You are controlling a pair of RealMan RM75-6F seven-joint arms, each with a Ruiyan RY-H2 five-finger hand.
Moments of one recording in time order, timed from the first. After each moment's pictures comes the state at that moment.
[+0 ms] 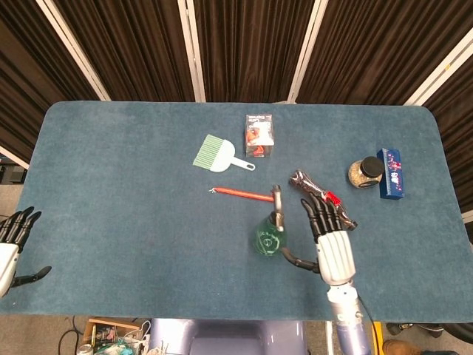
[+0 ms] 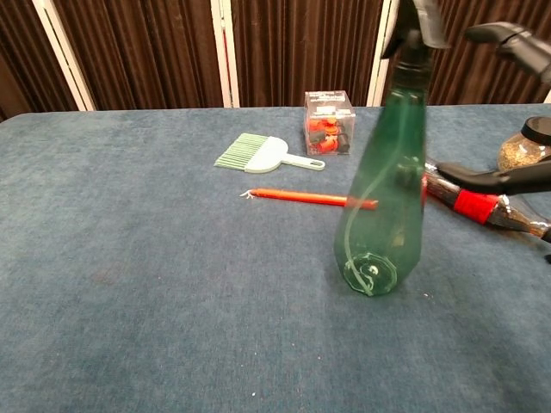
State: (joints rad) left arm -0.07 -1.05 0.02 -1.62 1.57 1.49 -0.05; right arm 0.26 -1.67 0.11 -1.65 -1.64 1.60 -0.25
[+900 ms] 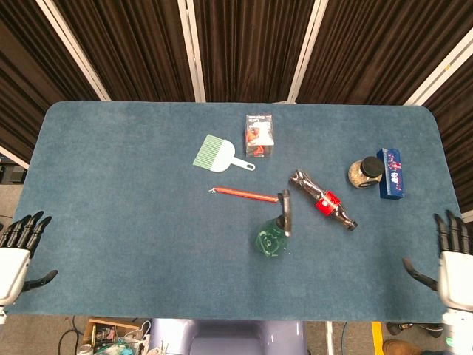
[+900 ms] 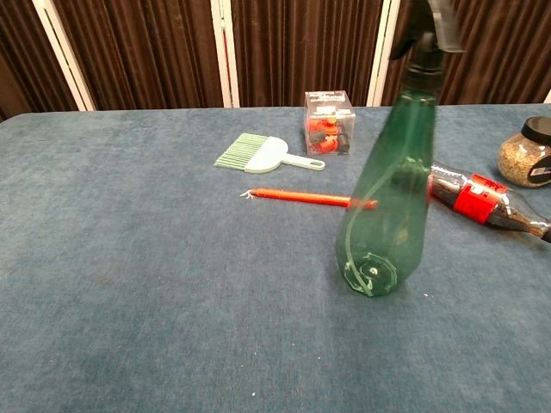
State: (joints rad) left arm -0.06 -1.10 0.03 -1.65 1.60 1.51 0.11; right arm 0.02 -1.21 0.07 -1.58 -1.43 1.68 -0.15
